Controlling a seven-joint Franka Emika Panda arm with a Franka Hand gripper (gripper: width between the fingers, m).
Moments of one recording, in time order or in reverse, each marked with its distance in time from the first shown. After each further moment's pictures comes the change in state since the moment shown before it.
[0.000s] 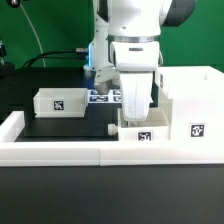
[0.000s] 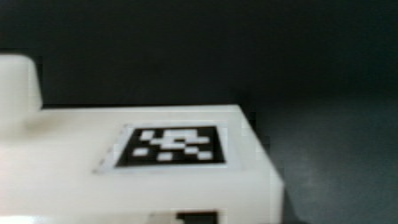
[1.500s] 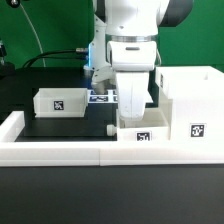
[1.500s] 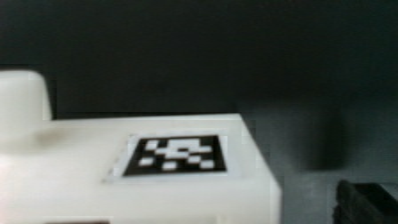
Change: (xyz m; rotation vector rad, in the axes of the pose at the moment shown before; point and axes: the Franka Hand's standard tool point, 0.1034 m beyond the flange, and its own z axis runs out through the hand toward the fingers) arm -0.007 0.003 -0.007 -0.013 -0.003 0.024
